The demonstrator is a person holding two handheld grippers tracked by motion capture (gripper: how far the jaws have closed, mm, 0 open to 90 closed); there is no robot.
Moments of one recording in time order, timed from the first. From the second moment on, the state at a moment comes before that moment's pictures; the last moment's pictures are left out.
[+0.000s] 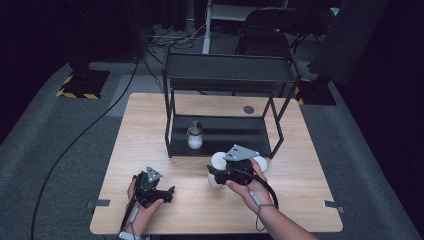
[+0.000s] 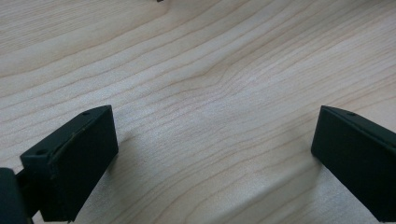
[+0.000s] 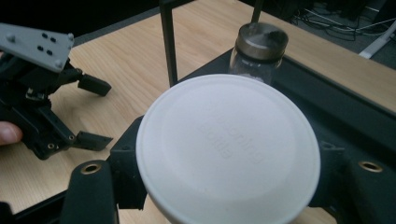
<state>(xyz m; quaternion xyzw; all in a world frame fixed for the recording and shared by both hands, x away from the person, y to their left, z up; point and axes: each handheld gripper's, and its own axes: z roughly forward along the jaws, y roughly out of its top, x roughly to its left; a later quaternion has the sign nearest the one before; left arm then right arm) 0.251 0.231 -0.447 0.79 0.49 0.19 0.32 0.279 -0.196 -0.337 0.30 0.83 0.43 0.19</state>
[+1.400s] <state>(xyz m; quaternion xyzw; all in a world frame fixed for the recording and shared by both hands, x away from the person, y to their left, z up) 0.251 0.231 -0.447 0.79 0.49 0.19 0.32 0.364 -0.197 -0.293 0.31 0.81 0.44 0.22</state>
